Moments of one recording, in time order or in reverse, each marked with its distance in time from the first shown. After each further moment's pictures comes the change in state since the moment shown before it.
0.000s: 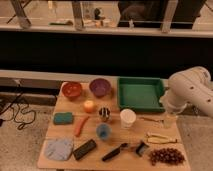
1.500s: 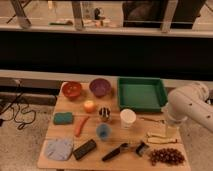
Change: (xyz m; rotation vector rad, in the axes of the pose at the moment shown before) arm 0.018 0.034 0.041 0.027 0.038 0.009
